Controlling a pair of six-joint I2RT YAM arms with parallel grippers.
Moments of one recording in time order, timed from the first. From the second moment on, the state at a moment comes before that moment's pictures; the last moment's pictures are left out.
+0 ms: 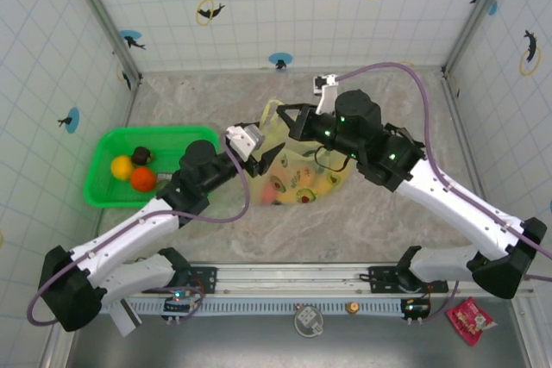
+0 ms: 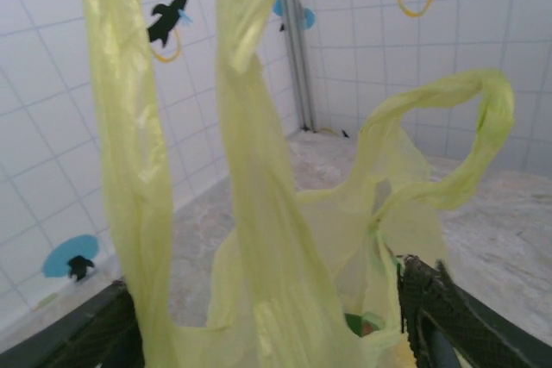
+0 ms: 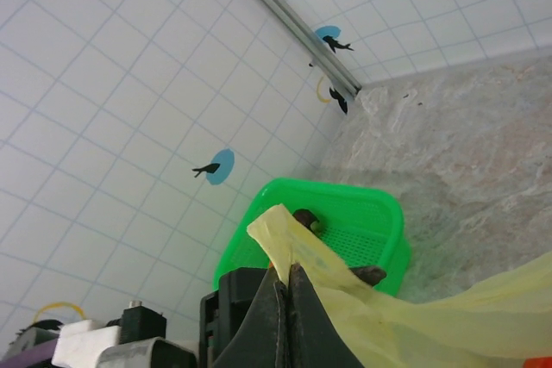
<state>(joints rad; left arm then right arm) -0.75 1.00 0.69 0.28 0.16 0.21 0.91 1.25 1.33 -0.27 -0.01 0.78</state>
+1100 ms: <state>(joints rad) -0.88 1.11 0.60 0.53 -0.14 0.18 1.05 1.19 1.27 -0.30 0.46 1.06</state>
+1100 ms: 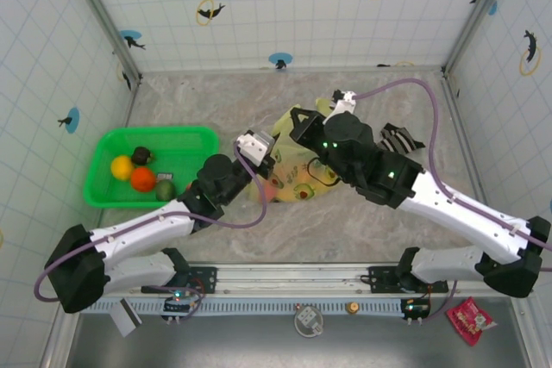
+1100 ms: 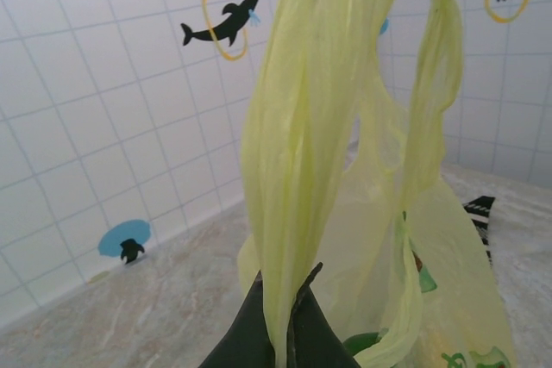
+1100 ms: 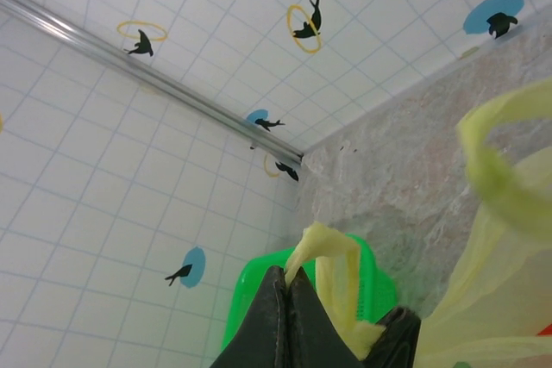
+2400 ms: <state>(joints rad) -0.62 1.10 0.57 0.48 0.42 0.05 0.53 1.11 0.74 0.15 -0.25 -0.62</state>
